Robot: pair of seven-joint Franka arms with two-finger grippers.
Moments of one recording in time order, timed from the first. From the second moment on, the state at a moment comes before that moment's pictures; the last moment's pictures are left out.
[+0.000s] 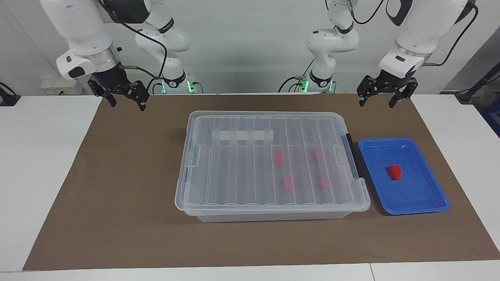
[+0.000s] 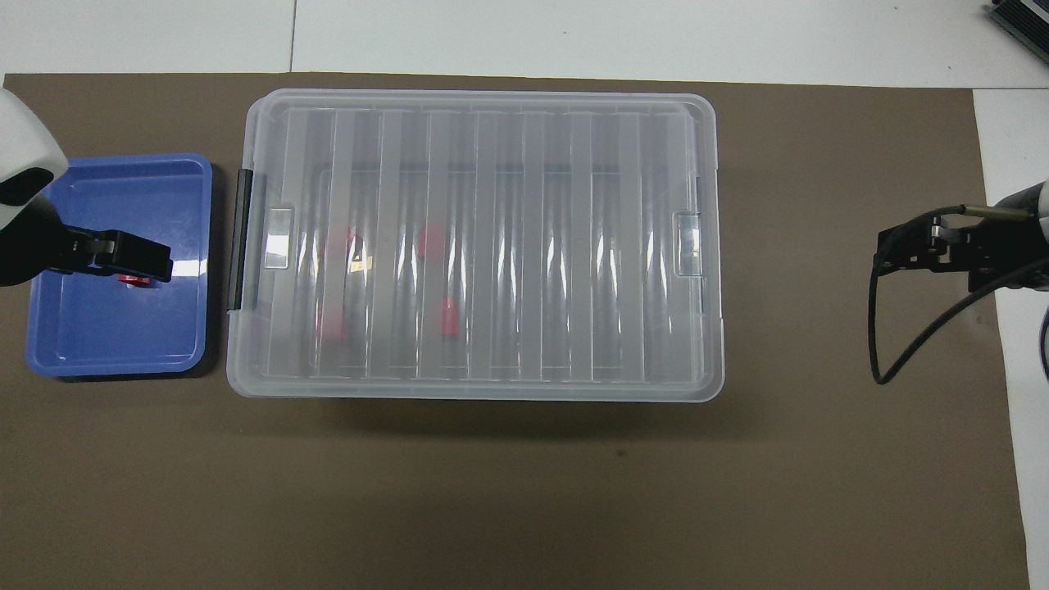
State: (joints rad) left arm -0.02 -0.03 -0.11 -1.59 -0.01 1.58 0.01; right arm -0.05 0.00 0.09 -1.57 0.00 1.54 0.23
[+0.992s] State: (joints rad) left arm -0.02 -0.03 -0.11 -1.59 -0.01 1.58 0.01; right arm 0.05 0.02 0.09 -1.73 0.00 1.81 0.24
